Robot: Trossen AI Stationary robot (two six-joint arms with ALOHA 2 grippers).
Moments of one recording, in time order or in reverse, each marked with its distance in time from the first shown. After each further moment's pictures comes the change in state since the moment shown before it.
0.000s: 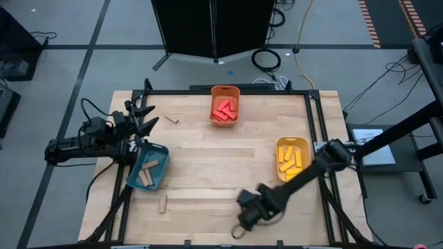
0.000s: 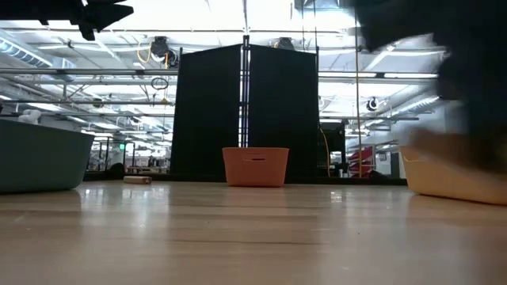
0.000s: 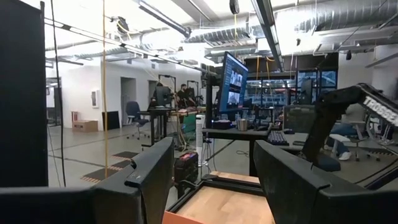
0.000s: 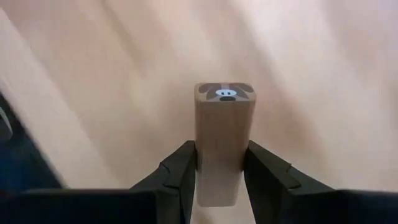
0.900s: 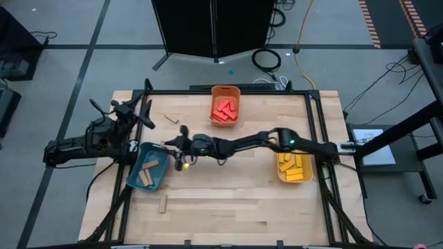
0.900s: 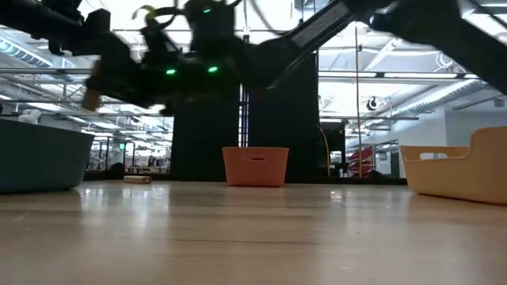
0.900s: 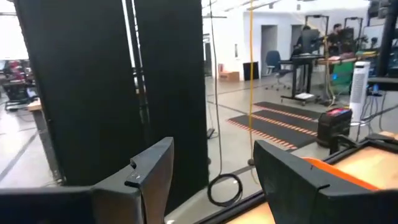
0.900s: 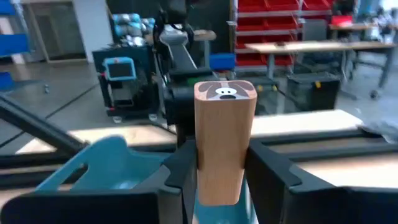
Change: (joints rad) left arm 0.046 0.035 0.001 -0.136 -0.611 0.079; right arm -0.595 0.521 0.432 1.439 -0.036 -1.122
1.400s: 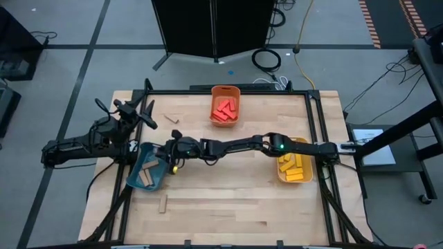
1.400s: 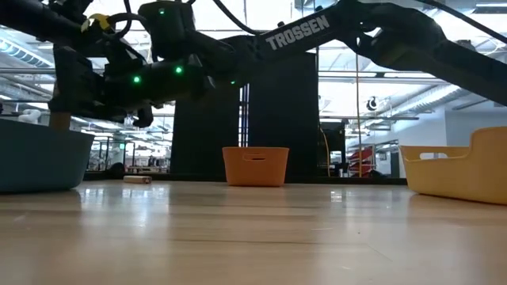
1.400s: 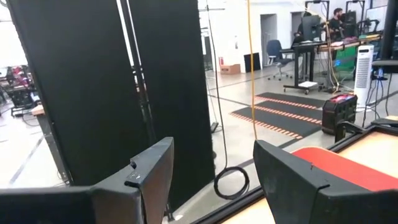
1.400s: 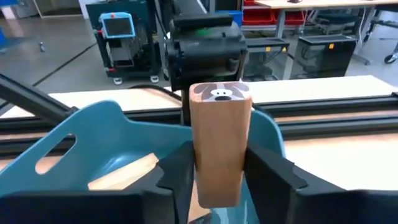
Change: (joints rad) left arm 0.025 0.052 0.000 0.007 0.025 0.023; right arm 0.009 0.196 0.422 -0.421 -0.012 0.009
